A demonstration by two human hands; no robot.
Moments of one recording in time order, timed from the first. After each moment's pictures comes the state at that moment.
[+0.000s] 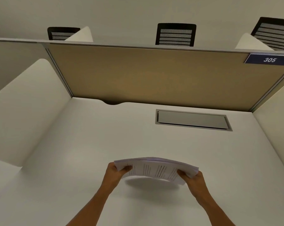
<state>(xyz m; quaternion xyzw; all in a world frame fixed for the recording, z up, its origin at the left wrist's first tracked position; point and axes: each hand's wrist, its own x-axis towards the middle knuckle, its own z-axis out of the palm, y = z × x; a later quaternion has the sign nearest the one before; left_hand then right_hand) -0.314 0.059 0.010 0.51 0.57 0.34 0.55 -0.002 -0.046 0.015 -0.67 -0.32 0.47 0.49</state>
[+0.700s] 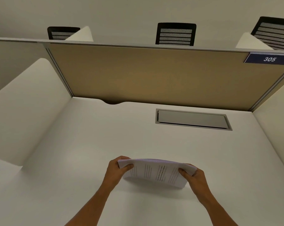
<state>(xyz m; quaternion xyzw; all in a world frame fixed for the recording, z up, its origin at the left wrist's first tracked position) -0.310 0.063 0.013 0.53 0.57 0.33 0.54 0.004 -0.044 0.011 -0.66 -0.33 0.46 0.49</state>
